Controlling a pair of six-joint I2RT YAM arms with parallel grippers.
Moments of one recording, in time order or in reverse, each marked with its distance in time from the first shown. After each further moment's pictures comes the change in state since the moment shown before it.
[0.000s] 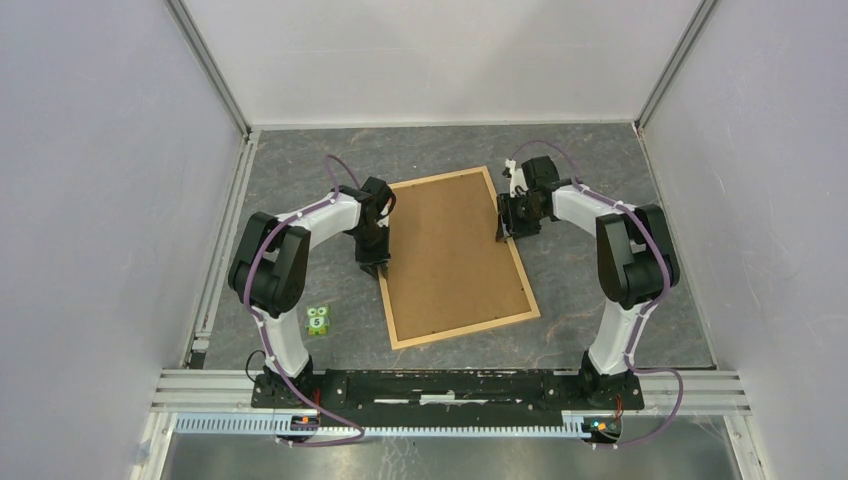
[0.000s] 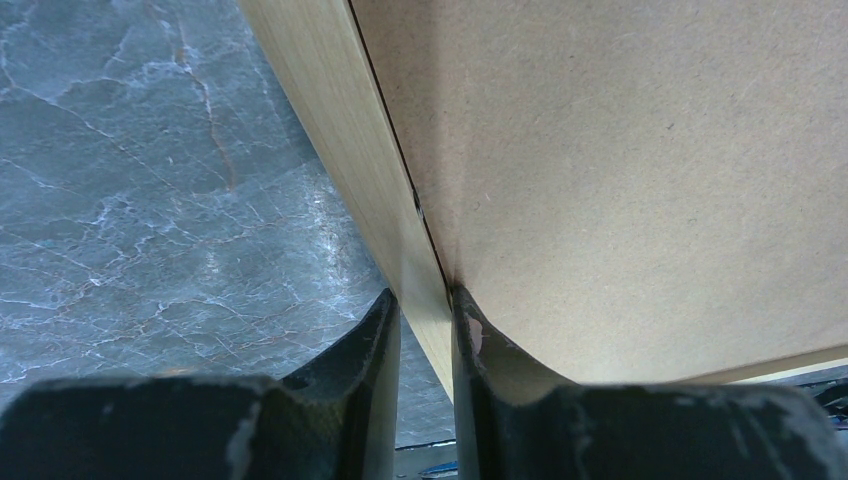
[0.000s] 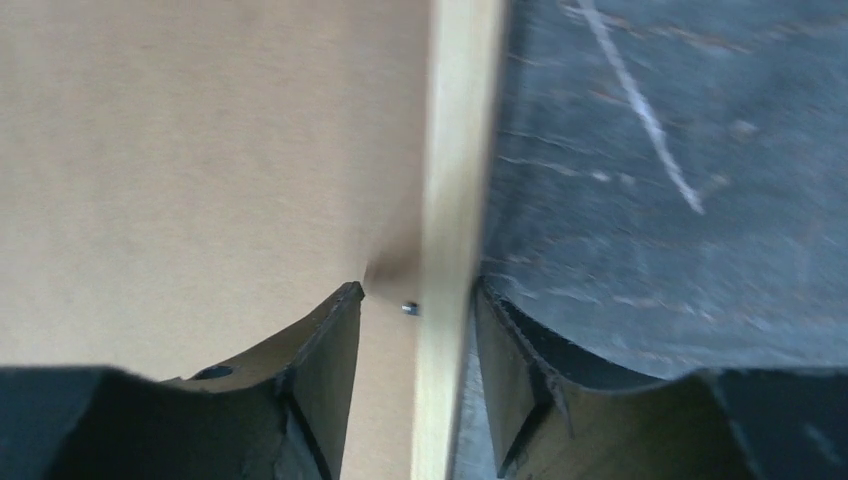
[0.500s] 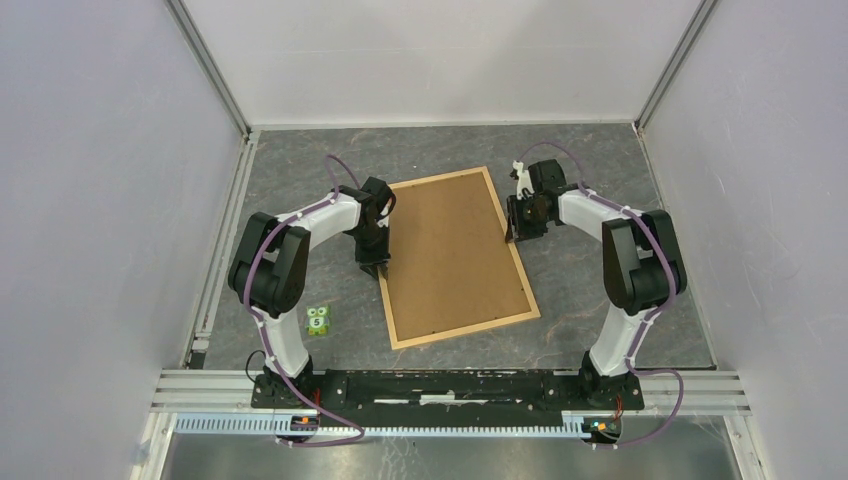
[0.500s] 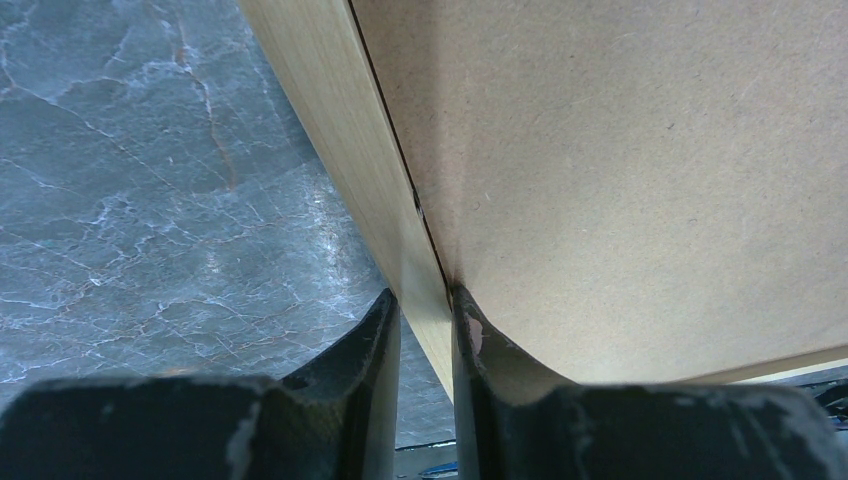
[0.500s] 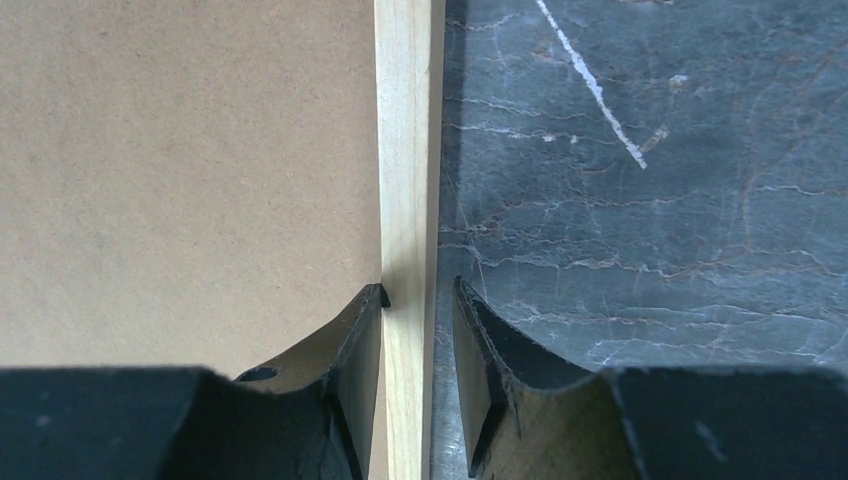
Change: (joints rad) left arm 0.000 -0.001 0.000 0.000 -0.001 0.000; right arm -0.027 -0.048 -0.064 0.051 -0.002 -0.006
